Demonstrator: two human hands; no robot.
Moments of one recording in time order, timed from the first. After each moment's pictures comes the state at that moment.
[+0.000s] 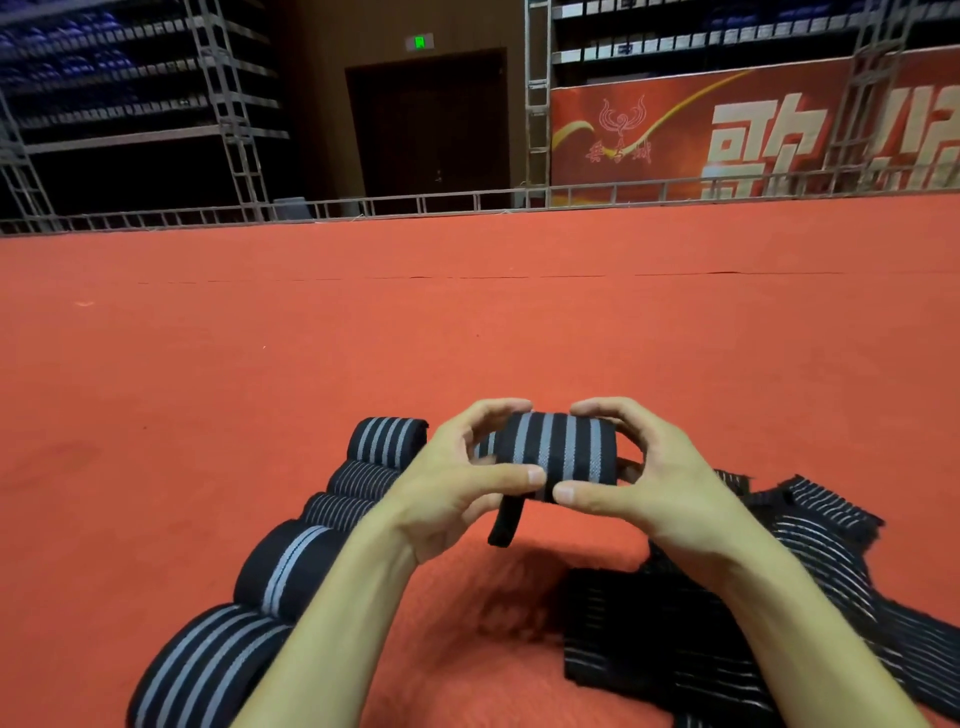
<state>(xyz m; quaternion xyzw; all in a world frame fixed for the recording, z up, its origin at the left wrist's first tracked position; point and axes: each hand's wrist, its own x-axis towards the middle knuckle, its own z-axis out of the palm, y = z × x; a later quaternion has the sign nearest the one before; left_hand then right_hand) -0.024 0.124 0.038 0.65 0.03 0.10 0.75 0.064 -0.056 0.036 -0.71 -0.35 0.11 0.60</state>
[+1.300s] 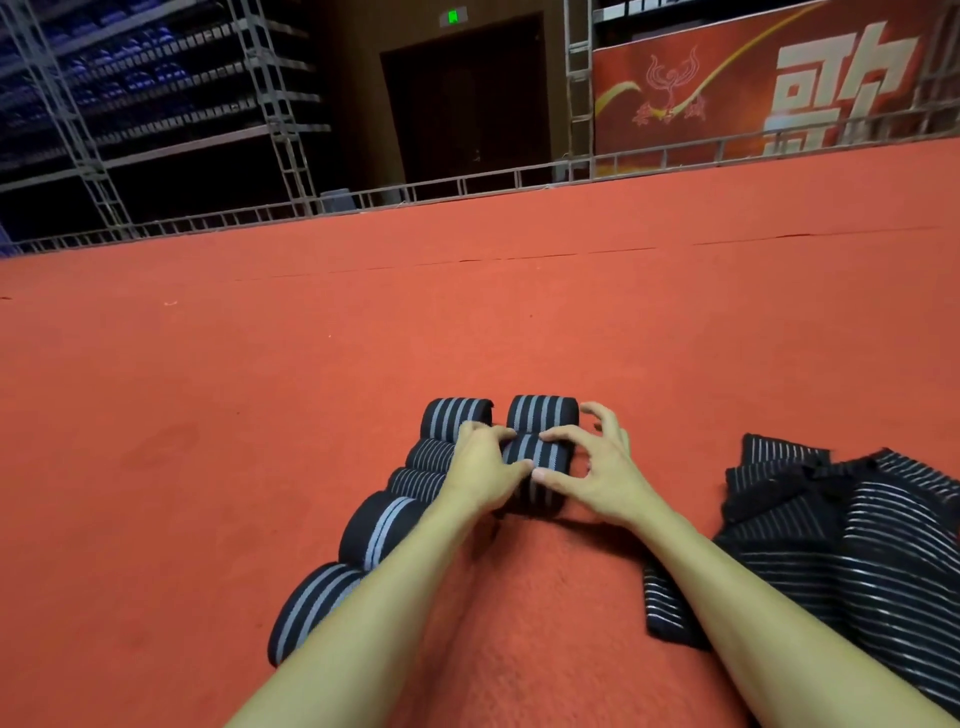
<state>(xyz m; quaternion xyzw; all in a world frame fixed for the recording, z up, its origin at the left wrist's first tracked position) 0.000 0.195 -0.026 0.92 0.23 0.14 0.30 0.107 0.053 -0.068 -0.80 -0.41 0.02 0.45</state>
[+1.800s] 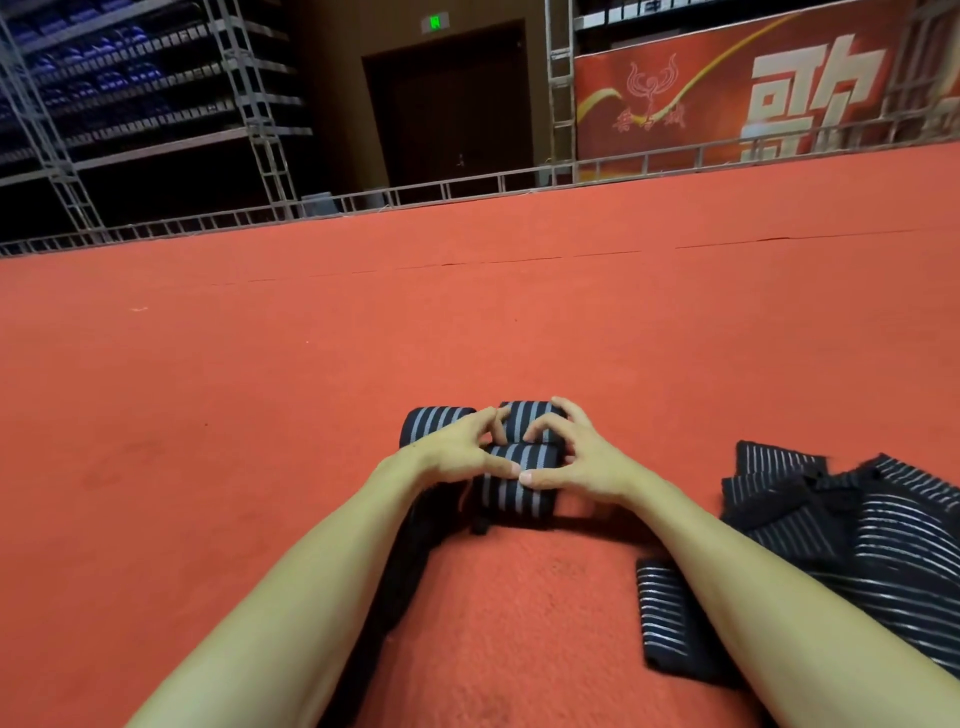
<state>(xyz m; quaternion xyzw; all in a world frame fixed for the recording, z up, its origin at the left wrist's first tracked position) 0.034 0.246 -0.009 0.92 0.11 -0.04 0.38 0.143 0.070 -0.055 -0.76 -0.45 0.17 0.44</state>
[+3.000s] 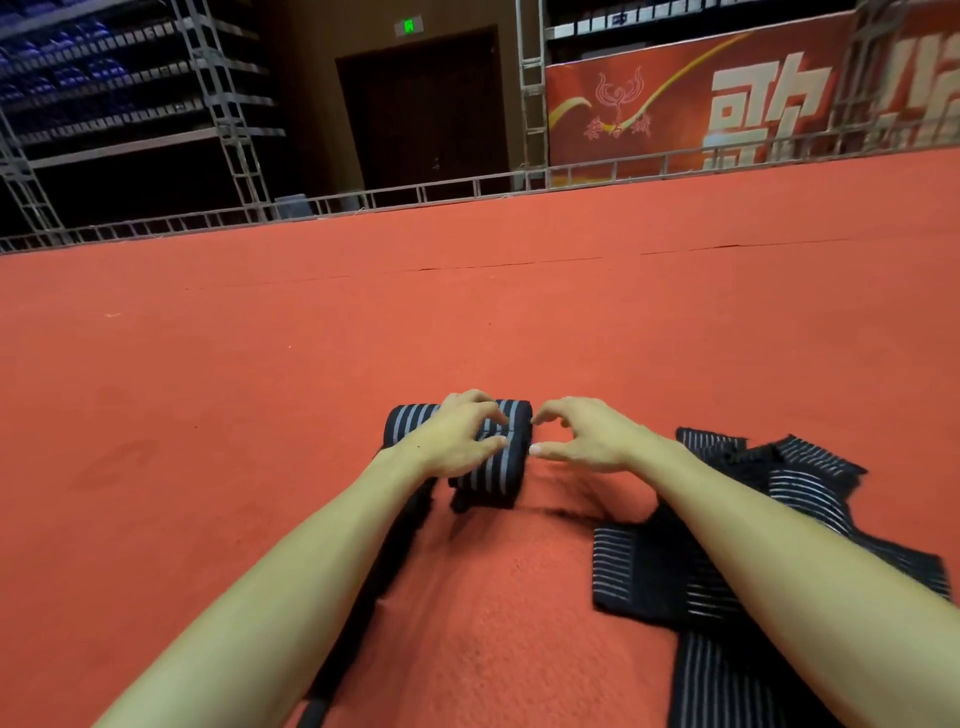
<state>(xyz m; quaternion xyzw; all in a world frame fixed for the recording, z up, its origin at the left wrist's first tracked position) 0.010 0.196 0.023 0.99 0.03 0.06 0.15 0.114 0.010 0.019 -0.86 -0.47 0.05 0.20</state>
